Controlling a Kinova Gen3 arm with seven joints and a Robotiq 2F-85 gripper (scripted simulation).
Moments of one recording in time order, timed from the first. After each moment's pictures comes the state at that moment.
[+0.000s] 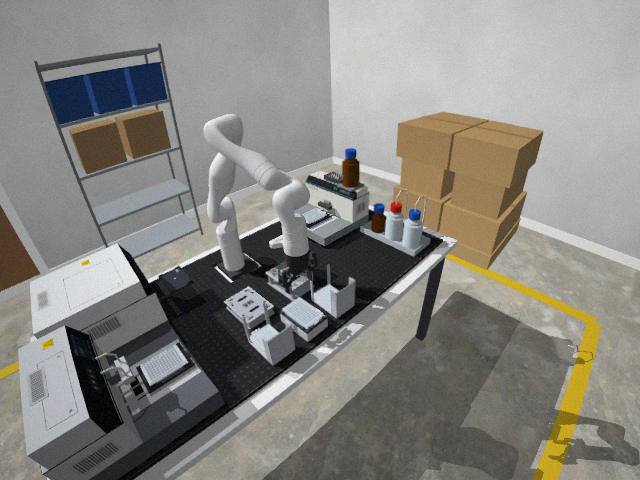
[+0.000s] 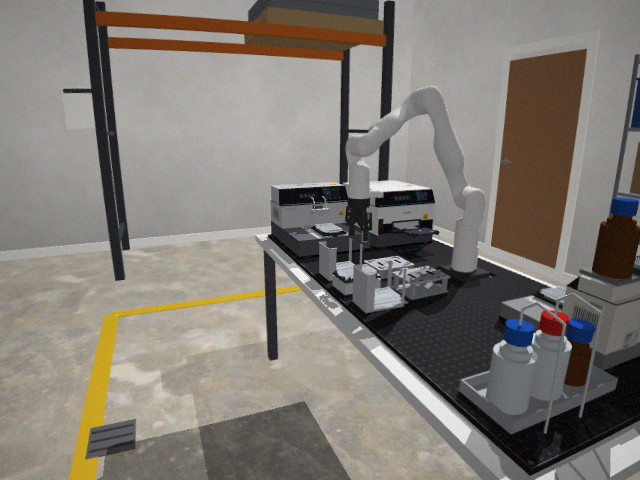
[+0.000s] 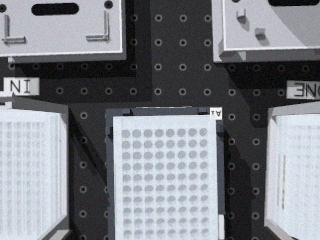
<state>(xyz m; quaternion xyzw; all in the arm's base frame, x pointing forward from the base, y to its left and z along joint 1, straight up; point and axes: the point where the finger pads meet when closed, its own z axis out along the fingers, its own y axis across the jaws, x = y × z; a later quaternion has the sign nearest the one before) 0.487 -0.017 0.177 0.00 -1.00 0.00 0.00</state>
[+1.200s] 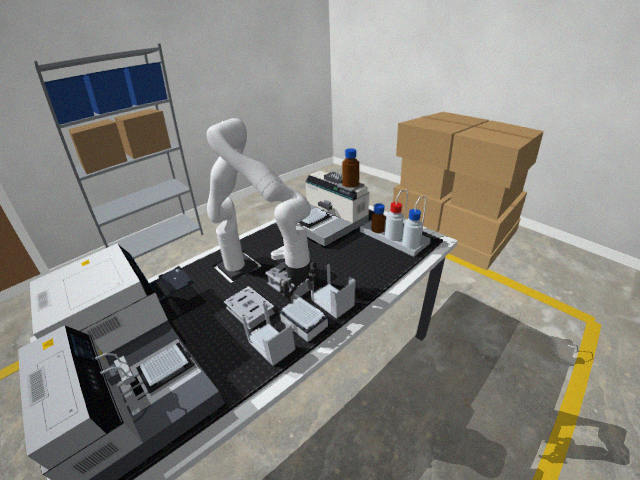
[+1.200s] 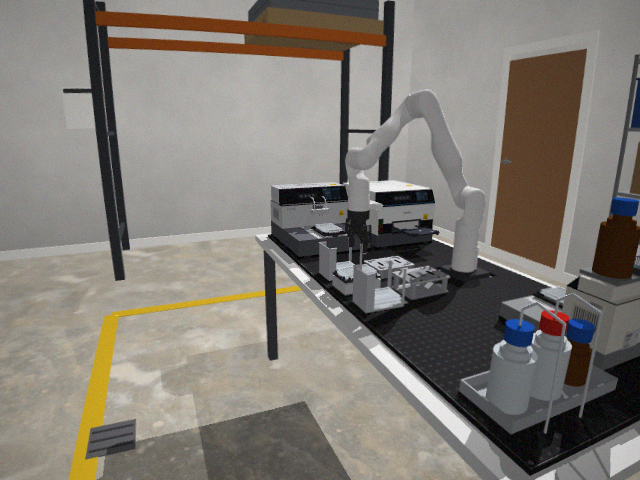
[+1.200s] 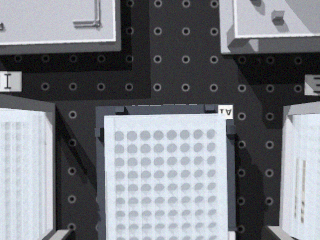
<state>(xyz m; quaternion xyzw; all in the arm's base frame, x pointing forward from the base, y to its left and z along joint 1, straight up) 0.487 -0.017 0.134 0.00 -1.00 0.00 0.00</state>
